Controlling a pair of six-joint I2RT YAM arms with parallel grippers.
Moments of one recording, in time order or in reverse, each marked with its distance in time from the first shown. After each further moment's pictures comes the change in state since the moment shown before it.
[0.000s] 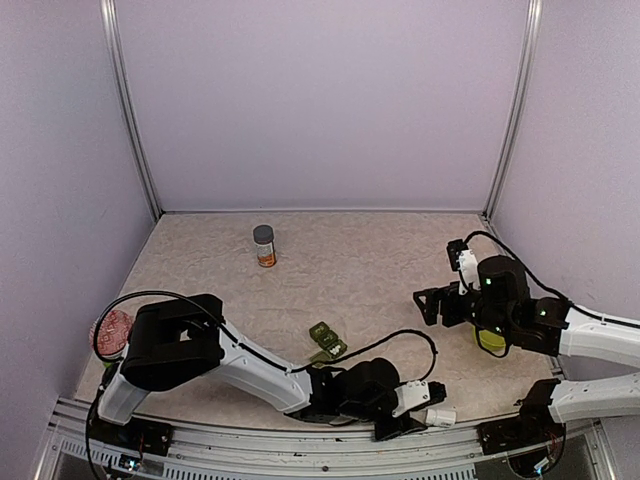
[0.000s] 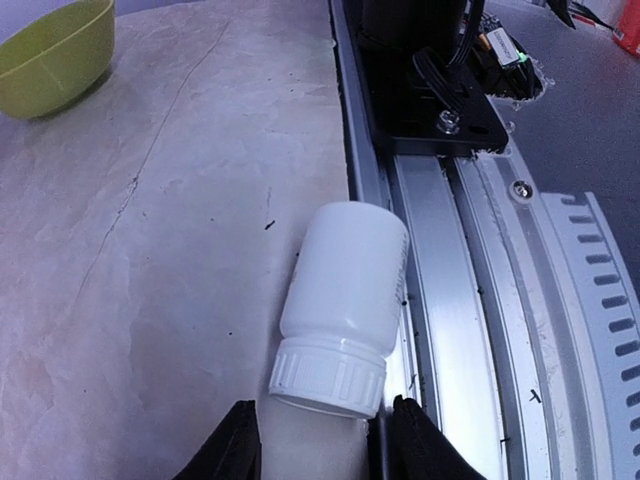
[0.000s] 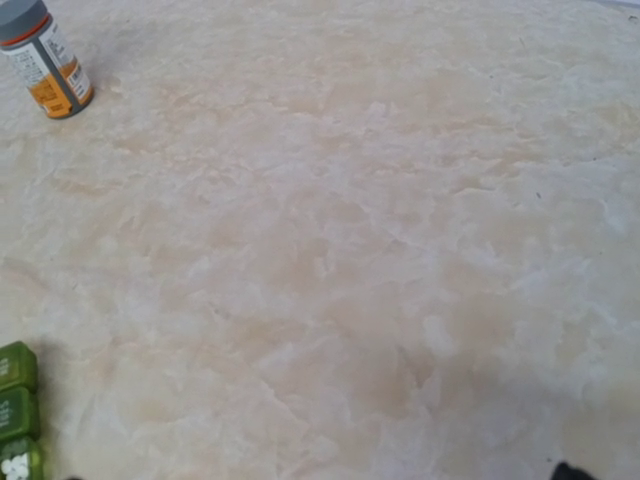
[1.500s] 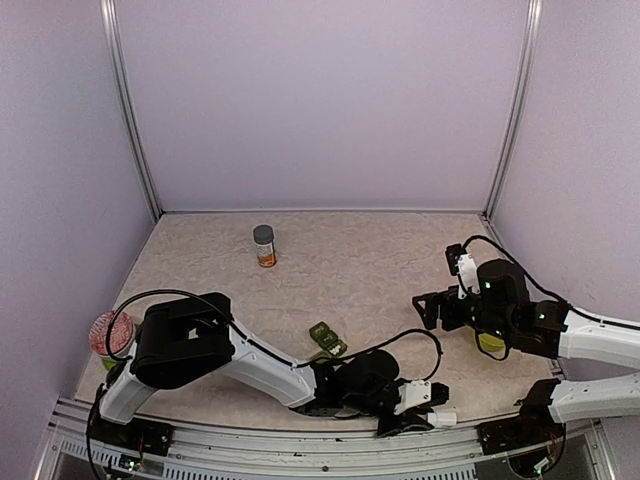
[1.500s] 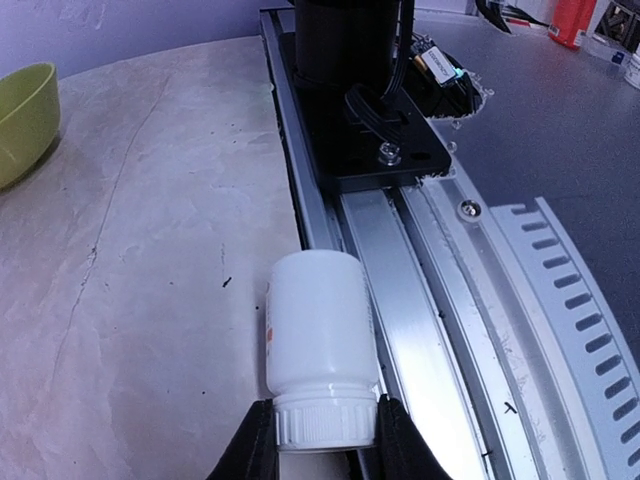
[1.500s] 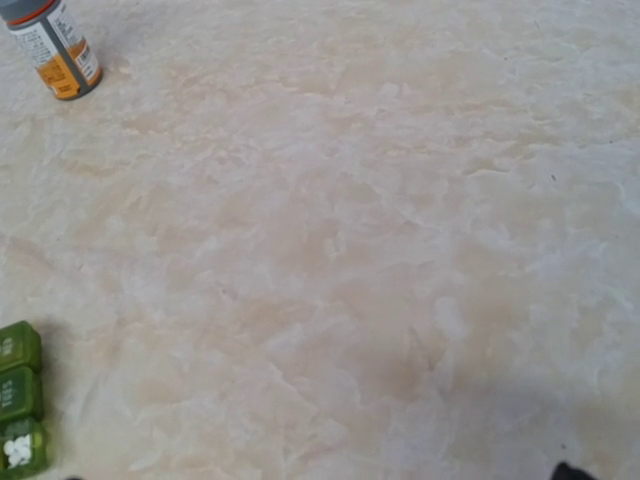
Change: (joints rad) left arm 0.035 0.046 0.031 0.089 0.185 0.094; right arm 0.000 -0.003 -0.026 0.013 -0.024 0.002
